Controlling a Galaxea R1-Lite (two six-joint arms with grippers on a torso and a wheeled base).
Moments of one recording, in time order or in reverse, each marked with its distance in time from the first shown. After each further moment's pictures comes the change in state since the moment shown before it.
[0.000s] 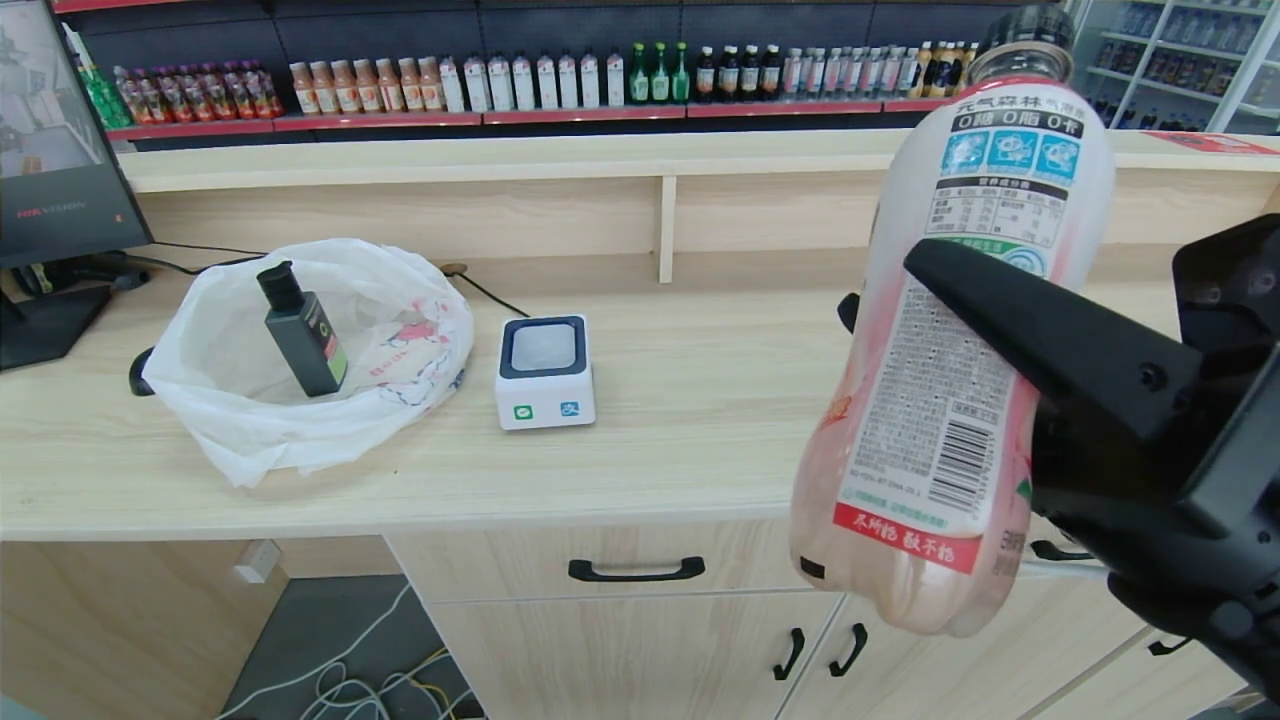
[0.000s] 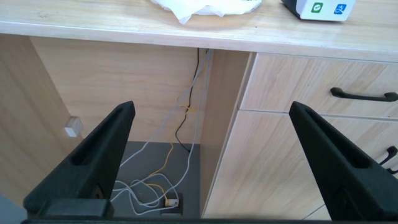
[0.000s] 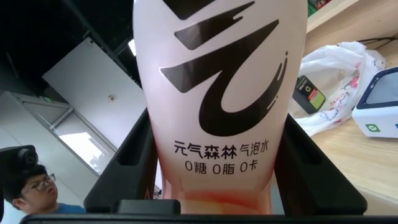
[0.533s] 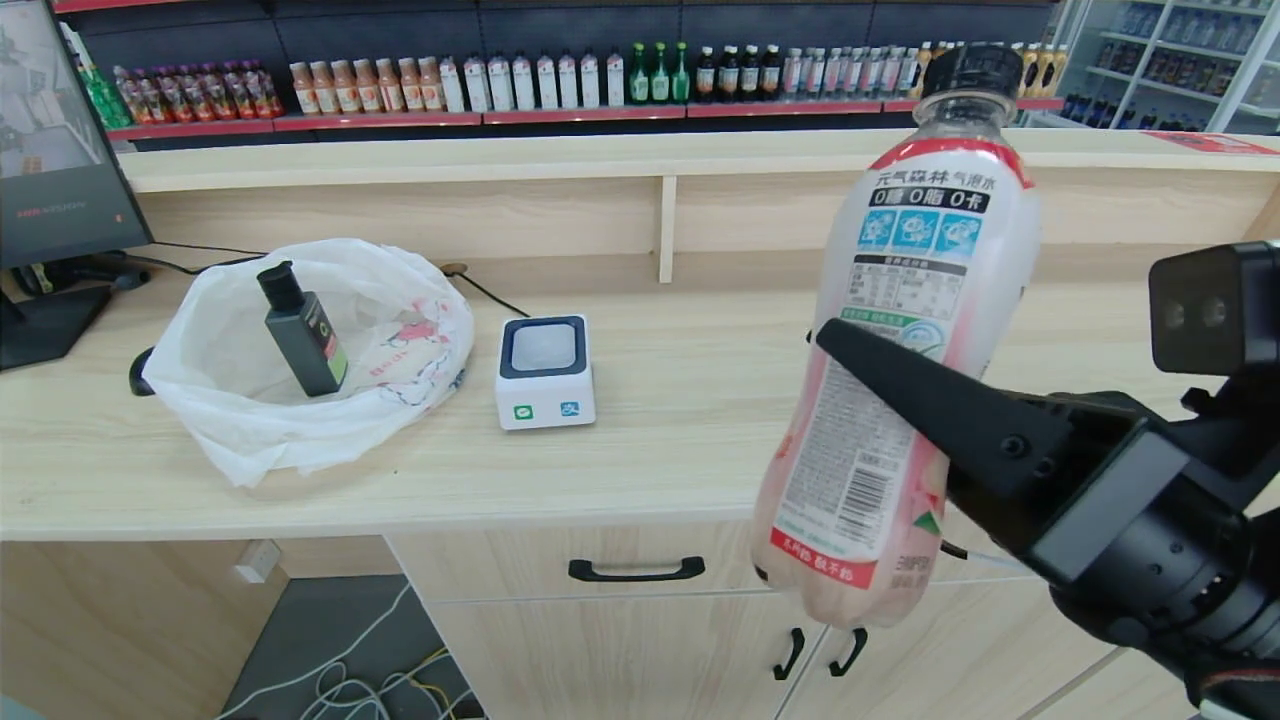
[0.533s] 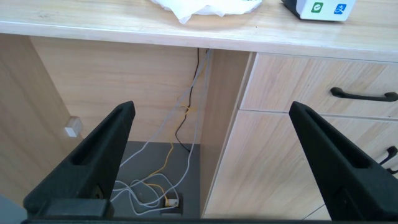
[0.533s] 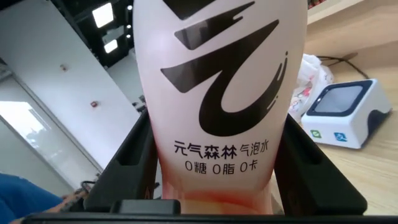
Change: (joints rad) left arm 0.000 0.000 0.000 0.000 0.000 0.000; right arm -0.003 0.054 0.015 0.001 -0.005 -0.267
